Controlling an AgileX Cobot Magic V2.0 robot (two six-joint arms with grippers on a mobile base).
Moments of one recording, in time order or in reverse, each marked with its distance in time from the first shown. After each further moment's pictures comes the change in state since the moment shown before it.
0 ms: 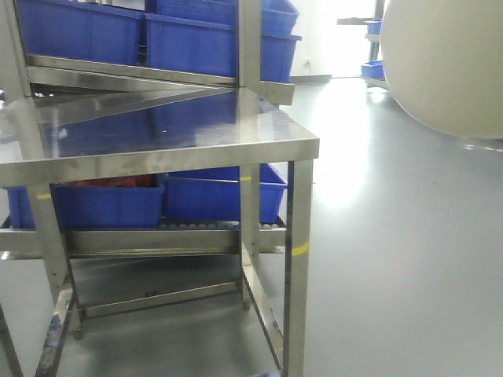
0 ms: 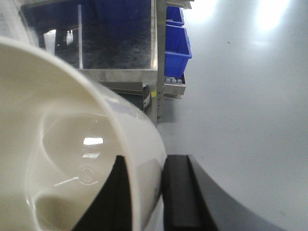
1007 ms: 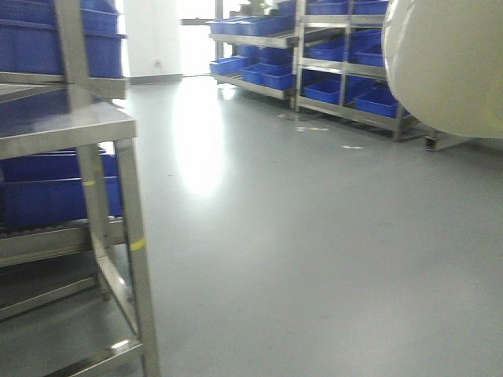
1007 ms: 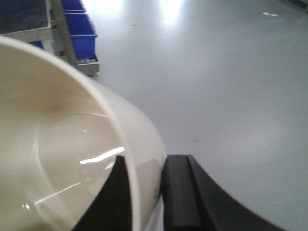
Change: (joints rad) left arm 0.000 0.000 0.000 0.000 0.000 0.000; right arm 0.000 0.000 0.000 0.000 0.000 0.000
